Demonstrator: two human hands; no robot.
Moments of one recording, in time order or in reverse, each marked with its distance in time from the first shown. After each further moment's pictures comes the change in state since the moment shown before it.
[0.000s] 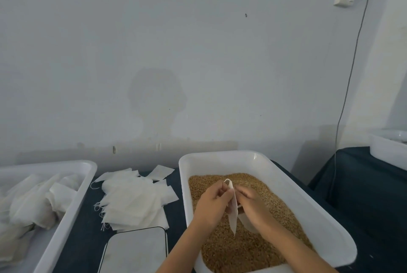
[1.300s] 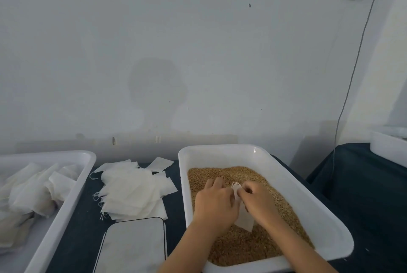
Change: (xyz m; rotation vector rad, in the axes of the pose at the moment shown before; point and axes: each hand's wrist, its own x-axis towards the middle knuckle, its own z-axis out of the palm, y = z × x) left_hand -0.005 -0.009 0.011 0.984 0.118 0.316; right_hand -0.005 0.005 -0.010 -0.447 0.187 0.054
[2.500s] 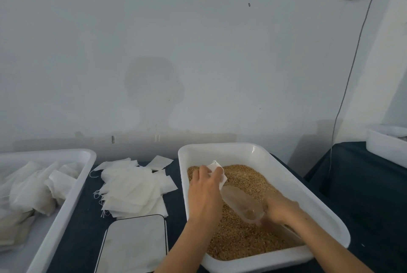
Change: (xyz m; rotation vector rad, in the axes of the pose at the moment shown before) left_hand -0.004 -0.001 -0.018 -0.138 0.201 -0.184; right_hand 0.003 0.025 -0.037 -0.771 -0.356 0.236
